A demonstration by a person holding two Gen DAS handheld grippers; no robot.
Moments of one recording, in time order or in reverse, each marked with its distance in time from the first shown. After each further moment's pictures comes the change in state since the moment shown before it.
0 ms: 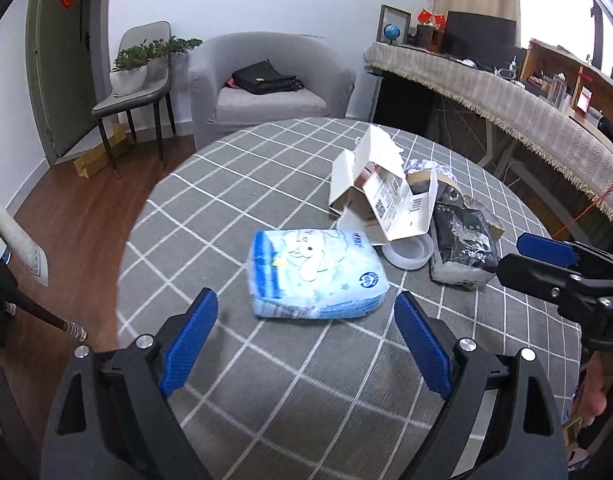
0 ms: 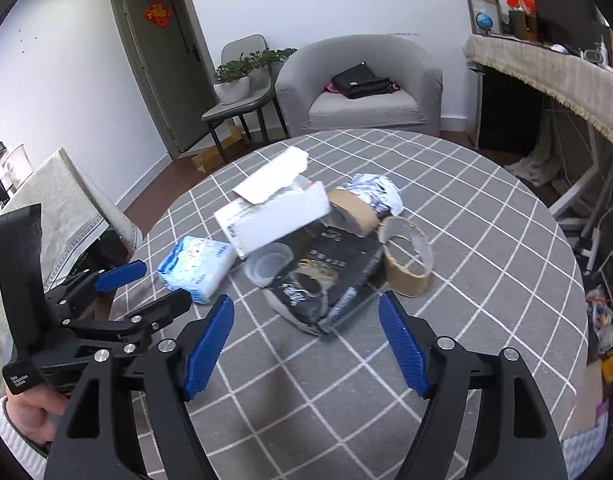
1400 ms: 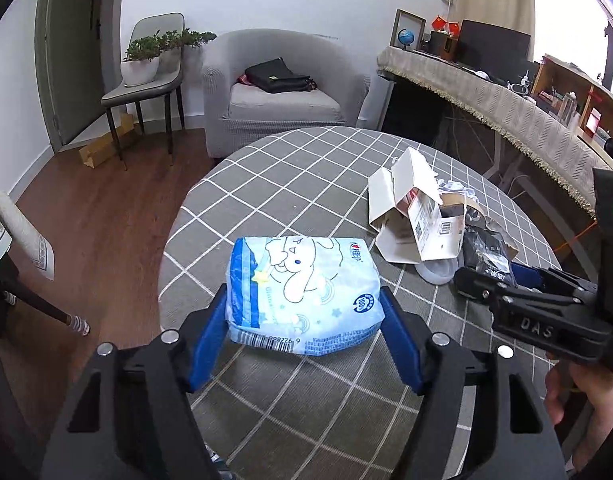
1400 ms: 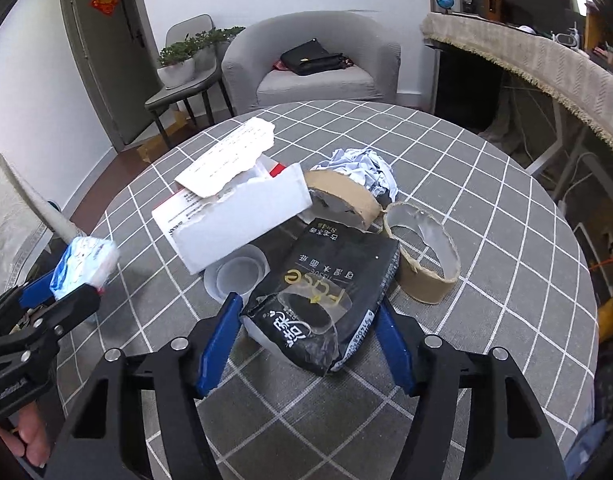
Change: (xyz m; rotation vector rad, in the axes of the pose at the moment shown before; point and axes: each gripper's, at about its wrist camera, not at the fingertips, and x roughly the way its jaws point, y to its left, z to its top) left arm -0.013 0.038 0.014 -0.054 0.005 -0.001; right arm 0.049 0.018 0.006 0.078 0.073 -0.199
